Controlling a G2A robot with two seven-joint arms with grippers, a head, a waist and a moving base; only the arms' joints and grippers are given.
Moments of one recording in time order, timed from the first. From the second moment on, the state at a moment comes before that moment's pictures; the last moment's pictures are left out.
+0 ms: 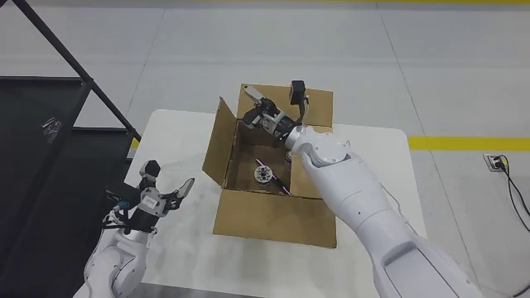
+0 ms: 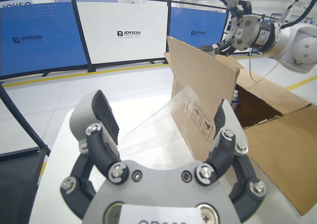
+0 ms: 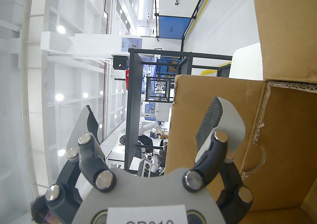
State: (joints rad) left arm 1.31 -1.16 -1.54 -1.52 1.24 -0.40 0.43; right arm -0.21 -1.67 0.92 -0.37 0.52 -0.44 0.62
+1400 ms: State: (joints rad) left arm 1.41 -1.16 -1.66 -1.55 1.19 -0.37 0.51; right arm -0.29 -1.82 0.78 -0.39 0.39 -0.37 0.46
